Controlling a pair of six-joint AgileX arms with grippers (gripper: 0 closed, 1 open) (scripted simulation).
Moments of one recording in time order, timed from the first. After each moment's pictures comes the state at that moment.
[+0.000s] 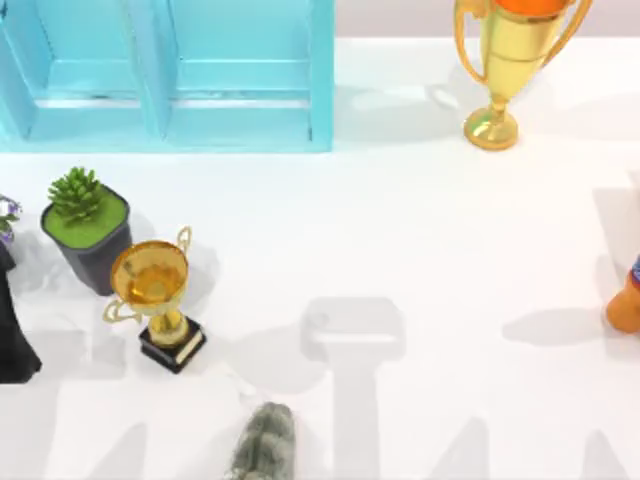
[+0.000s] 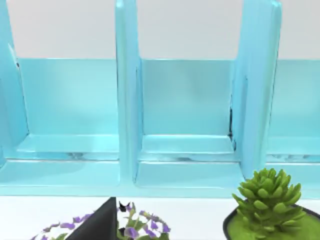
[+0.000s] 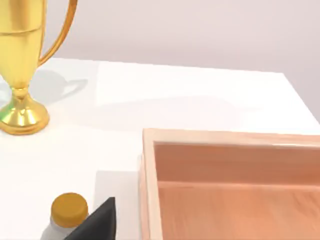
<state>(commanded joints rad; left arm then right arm) 0.00 0.00 0.00 0.00 0.00 0.00 -0.11 0.28 0.30 -0.25 0.01 -0.12</state>
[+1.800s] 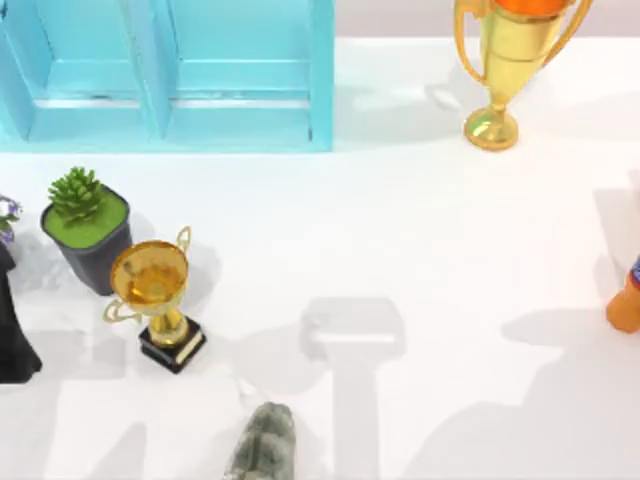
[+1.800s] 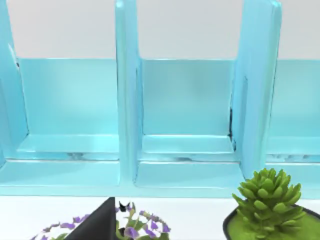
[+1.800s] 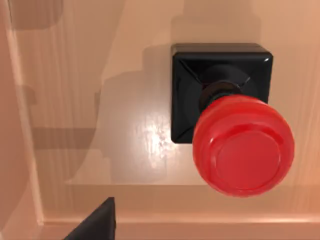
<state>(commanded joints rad) 0.00 0.00 0.00 0.00 0.00 0.00 -0.51 1.68 1.38 -1.28 0.00 -0.50</state>
